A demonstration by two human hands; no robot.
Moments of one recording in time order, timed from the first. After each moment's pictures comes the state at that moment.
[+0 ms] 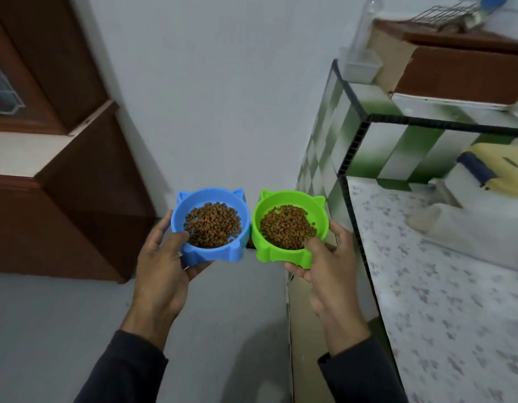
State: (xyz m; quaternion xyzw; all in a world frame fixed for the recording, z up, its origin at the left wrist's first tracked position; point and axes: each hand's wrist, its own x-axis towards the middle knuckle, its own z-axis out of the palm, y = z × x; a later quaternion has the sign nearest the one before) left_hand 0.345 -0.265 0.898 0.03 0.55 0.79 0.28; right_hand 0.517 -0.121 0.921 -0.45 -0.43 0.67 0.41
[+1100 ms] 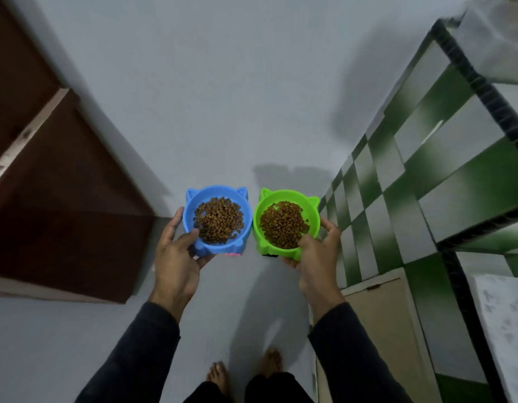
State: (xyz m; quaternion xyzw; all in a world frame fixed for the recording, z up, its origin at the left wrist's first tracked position) left_hand 0.048 -0.059 0.779 -0.05 0.55 0.76 0.33; right_hand 0.208 0.092 0.796 -0.54 -0.40 0.66 0.34
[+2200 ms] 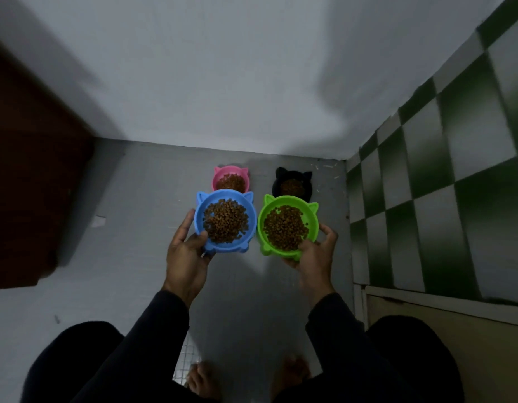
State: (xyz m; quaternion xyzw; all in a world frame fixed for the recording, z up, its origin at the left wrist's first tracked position) left_hand -0.004 0.013 0.191 -0.15 0.58 0.70 0.40; right_hand 0.159 0.167 0.198 -0.63 -0.33 0.66 0.23
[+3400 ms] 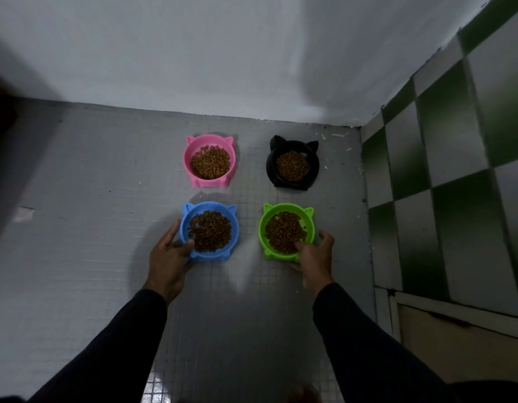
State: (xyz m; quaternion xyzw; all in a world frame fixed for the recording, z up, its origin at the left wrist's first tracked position) left_hand -0.026 0.014 -0.042 -0.16 0.65 0.62 0.41; right_hand 0.179 0.208 -0.028 -0.72 -0.36 0.58 0.13
